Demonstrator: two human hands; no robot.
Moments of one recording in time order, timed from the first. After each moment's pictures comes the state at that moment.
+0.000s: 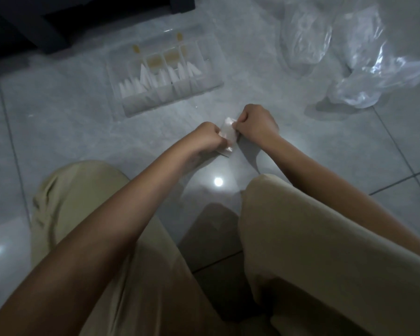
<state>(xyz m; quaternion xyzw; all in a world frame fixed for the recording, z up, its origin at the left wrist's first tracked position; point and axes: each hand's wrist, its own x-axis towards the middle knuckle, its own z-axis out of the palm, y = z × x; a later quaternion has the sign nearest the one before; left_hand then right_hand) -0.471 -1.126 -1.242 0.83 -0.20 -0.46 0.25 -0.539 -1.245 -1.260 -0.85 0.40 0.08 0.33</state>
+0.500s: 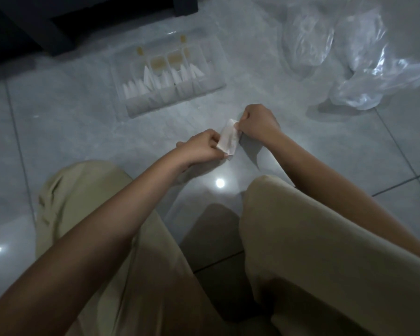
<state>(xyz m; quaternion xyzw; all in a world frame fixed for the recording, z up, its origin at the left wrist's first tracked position) -0.476 -1.098 -1.242 0.81 -0.24 -0.48 0.24 -0.534 -1.251 -1.256 -0.86 0.38 0.11 0.31</state>
